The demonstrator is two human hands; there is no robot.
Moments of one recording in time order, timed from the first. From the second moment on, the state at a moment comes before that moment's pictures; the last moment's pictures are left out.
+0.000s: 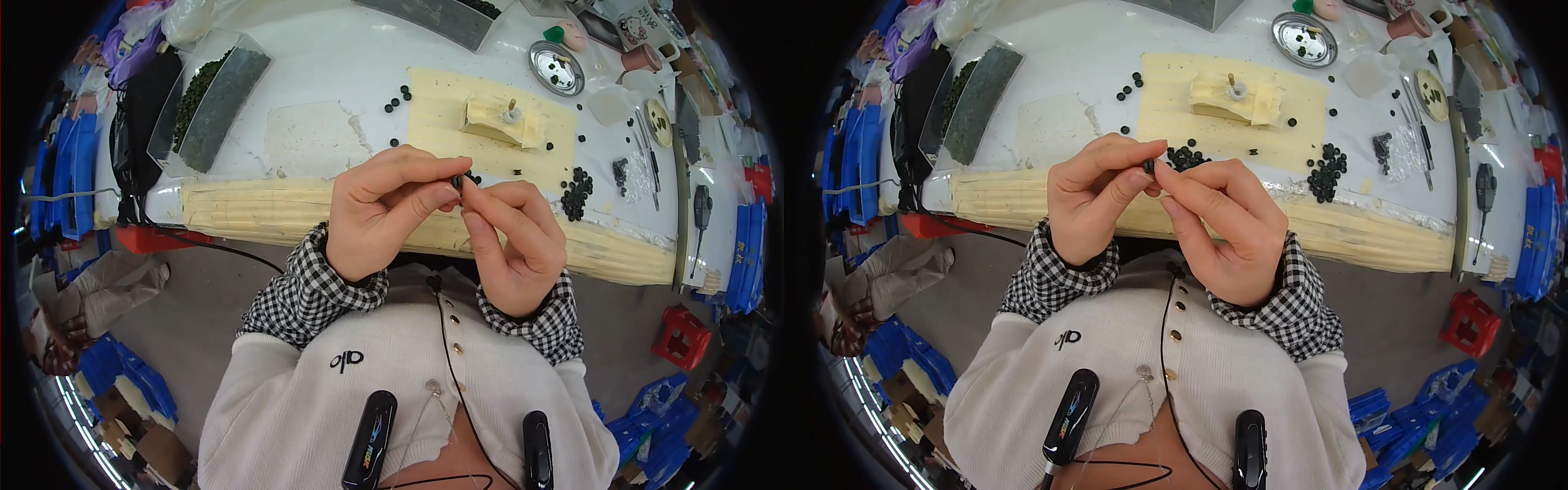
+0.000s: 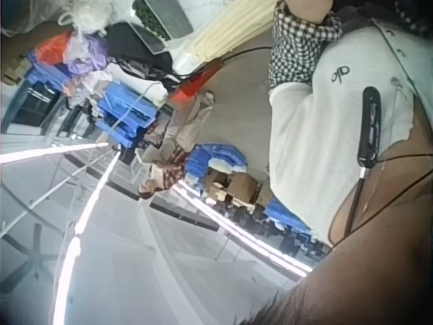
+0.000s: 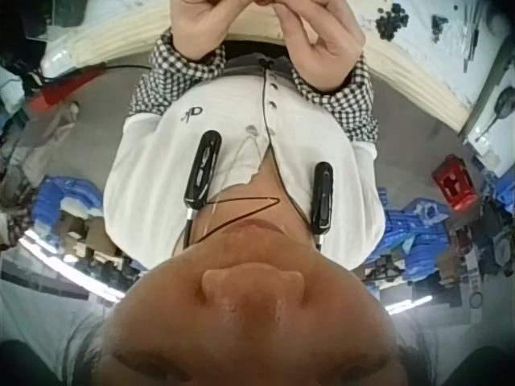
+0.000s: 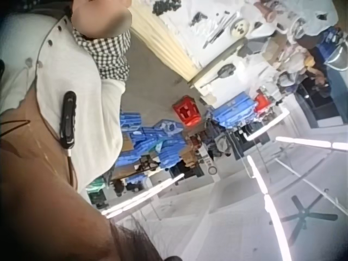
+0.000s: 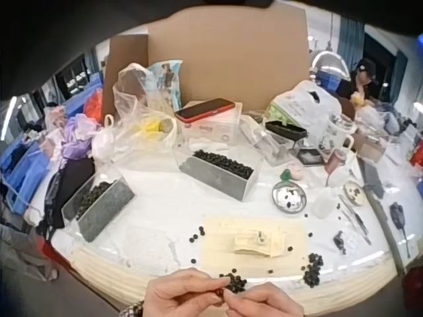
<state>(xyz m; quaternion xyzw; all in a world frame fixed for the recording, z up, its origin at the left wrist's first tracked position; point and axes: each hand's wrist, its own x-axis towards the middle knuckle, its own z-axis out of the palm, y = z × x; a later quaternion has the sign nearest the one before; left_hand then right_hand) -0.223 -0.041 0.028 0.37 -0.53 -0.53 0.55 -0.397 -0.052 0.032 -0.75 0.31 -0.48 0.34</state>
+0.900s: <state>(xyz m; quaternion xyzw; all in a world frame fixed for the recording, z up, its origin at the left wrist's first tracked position) -0.222 -0.037 0.021 0.39 -0.52 -0.47 0.59 -0.394 -0.051 0.027 -0.77 0.30 -0.46 0.33</state>
